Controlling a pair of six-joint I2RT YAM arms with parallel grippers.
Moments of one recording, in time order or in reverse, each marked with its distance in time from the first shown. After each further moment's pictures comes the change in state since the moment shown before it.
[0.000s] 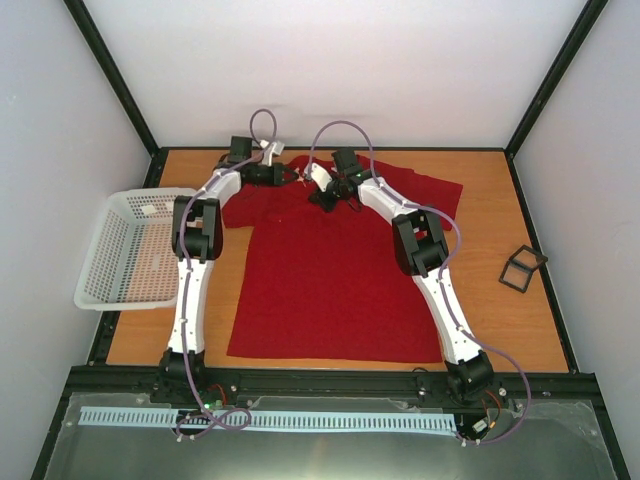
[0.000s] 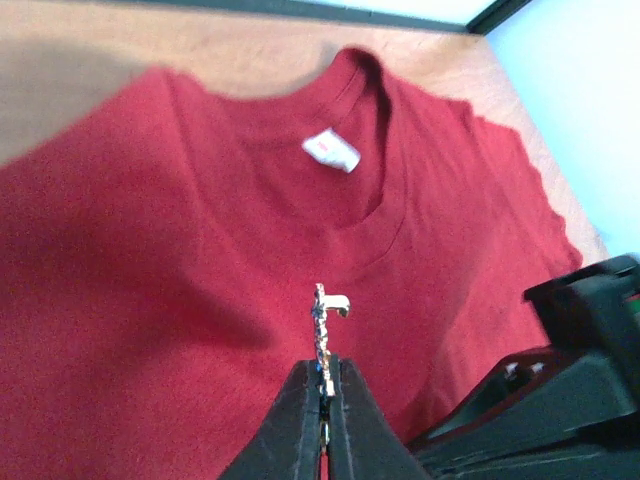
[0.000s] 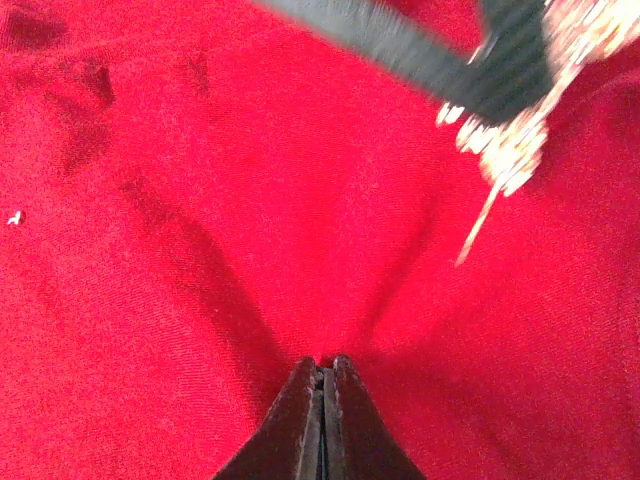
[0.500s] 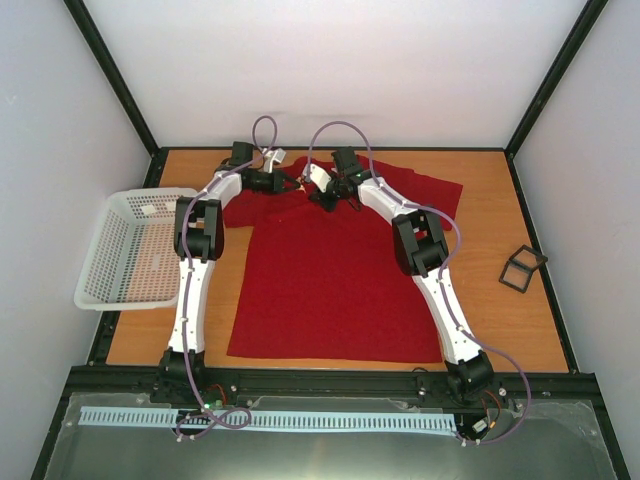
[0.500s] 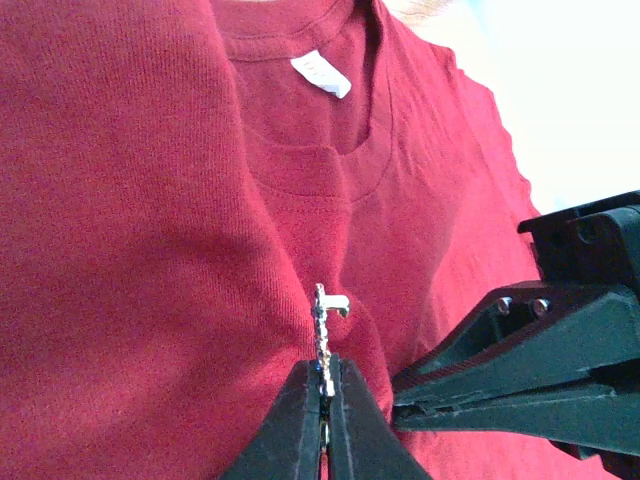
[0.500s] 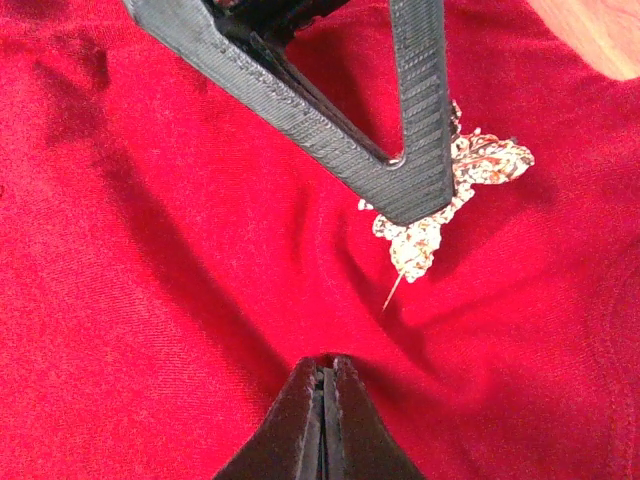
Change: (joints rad) left arm 0.003 0.066 0.044 -0.134 0.084 0.044; right arm 0.000 0.000 0.000 0.014 0.012 -0.102
